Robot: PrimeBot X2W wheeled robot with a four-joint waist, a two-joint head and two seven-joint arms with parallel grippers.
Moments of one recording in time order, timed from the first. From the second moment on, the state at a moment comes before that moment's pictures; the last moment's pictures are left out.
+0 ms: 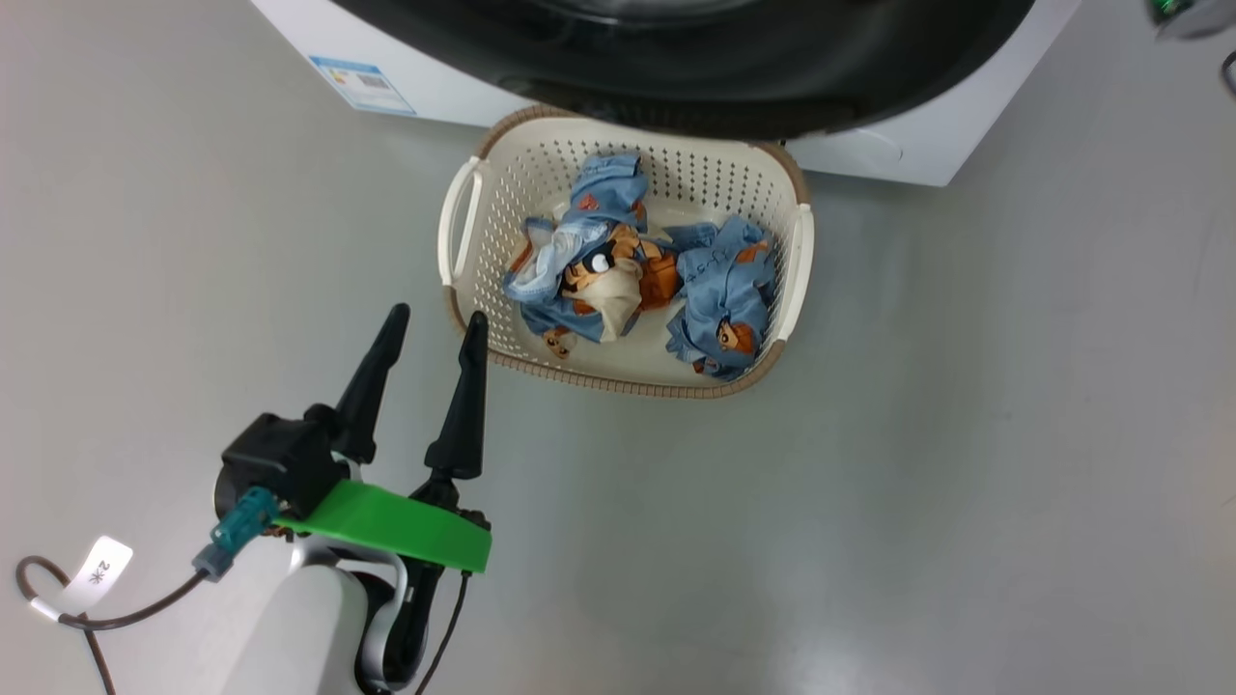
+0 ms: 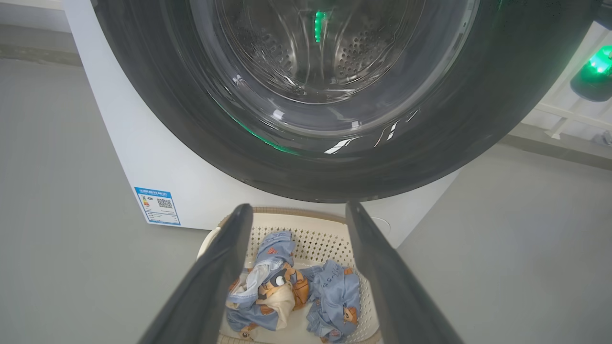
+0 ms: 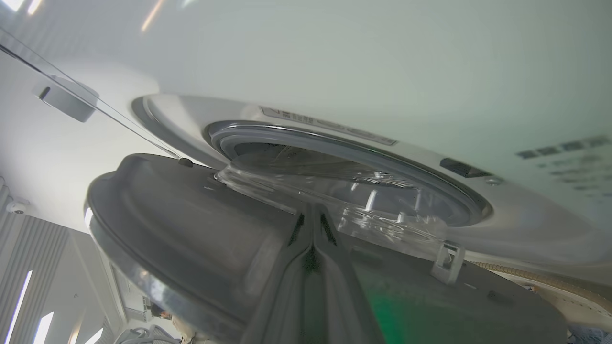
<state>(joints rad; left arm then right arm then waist) -0.35 0.03 -0.28 0.18 -0.39 -0.13 -0.26 -1.27 -0.39 0.23 0.68 1.59 0.13 0.61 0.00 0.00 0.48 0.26</state>
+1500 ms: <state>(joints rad) -0.26 0.03 -0.25 0.23 -0.34 -0.13 -0.26 -0.90 -0.29 0.34 0.51 1.59 0.13 0.76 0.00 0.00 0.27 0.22</state>
